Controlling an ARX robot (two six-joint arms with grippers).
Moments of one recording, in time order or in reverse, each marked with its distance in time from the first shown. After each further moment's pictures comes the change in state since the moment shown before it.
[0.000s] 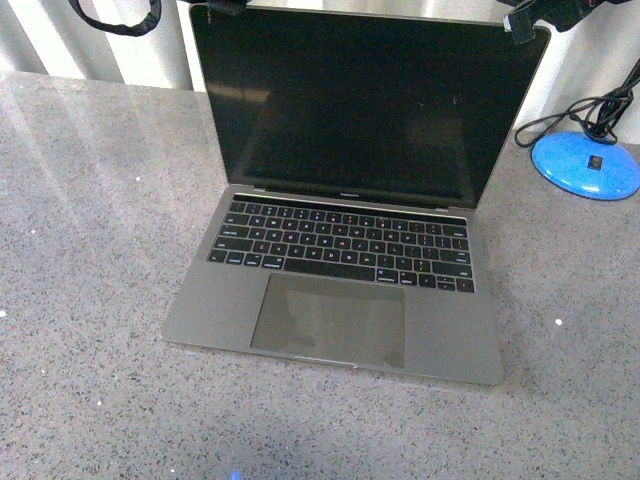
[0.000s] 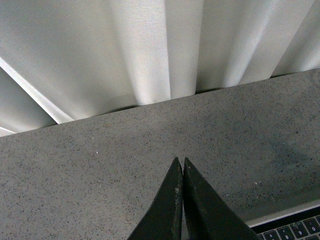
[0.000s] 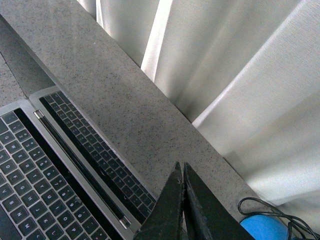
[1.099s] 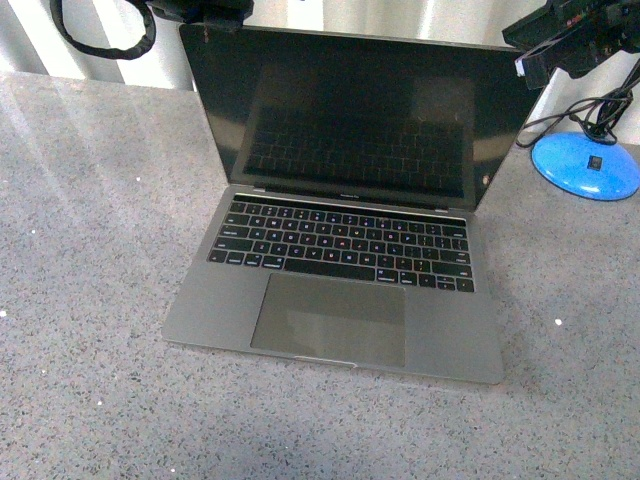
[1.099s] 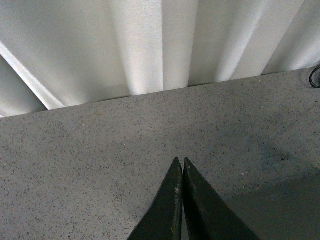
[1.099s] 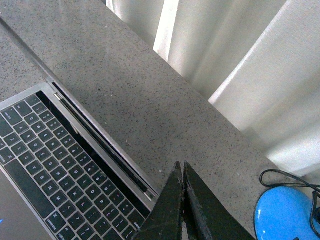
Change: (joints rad) left arm -0.005 -0.037 -0.097 0.043 0.011 -0.059; right arm -0.001 -0.070 -0.144 0.005 0.004 0.047
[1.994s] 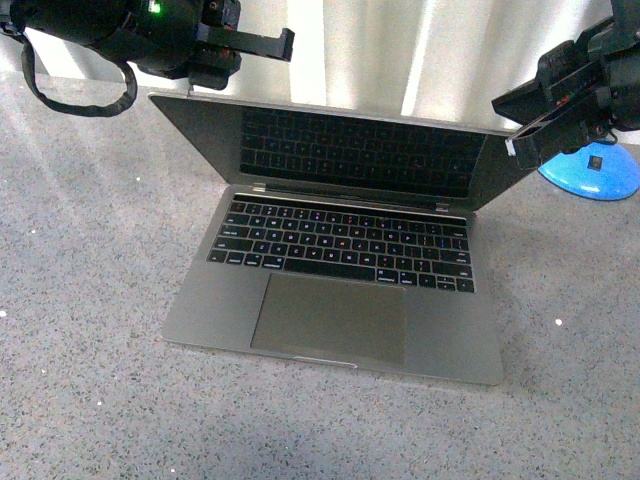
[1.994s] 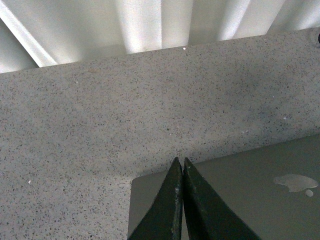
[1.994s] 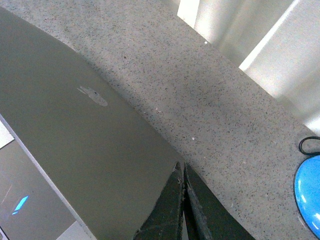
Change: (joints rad) left arm -0.004 -0.050 -0.138 0.003 -0.011 -0.008; right arm 0.034 -0.040 -0.149 0.034 0.012 0.047
